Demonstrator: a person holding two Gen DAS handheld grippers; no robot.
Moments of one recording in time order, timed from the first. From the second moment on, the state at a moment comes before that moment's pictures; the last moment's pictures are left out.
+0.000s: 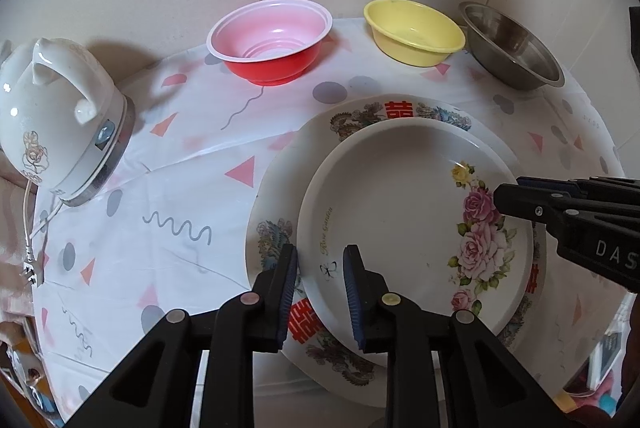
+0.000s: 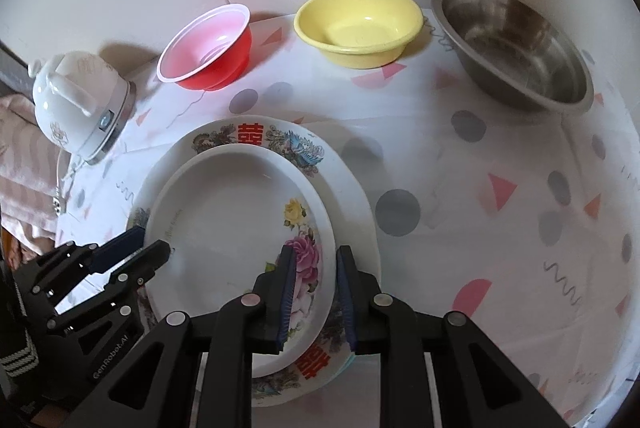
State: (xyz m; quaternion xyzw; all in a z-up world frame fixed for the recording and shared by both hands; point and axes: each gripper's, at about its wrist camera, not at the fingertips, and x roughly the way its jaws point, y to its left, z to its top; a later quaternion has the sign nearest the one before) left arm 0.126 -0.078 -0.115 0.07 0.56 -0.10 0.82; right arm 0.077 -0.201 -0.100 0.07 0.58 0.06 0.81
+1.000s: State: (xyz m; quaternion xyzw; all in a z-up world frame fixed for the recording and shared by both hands) left arm 0.117 -0.083 -0.110 0.08 0.56 -0.10 0.82; right arm 0.051 -0.200 -0.101 0.10 0.59 0.07 0.80
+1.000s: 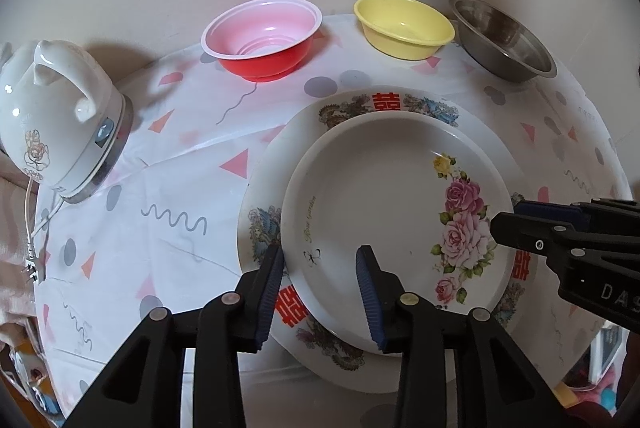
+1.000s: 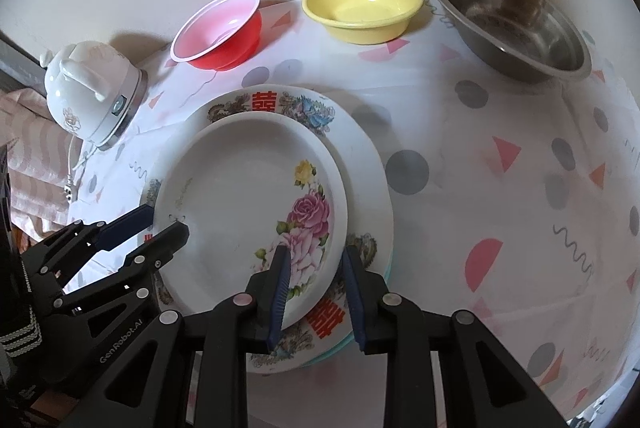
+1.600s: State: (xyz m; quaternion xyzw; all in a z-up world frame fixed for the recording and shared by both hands) left arm 0.120 -0.079 -0.088 0.04 0.54 -0.09 0.84; right arm 0.033 -0.257 -0.074 0.18 0.53 0.01 0.83
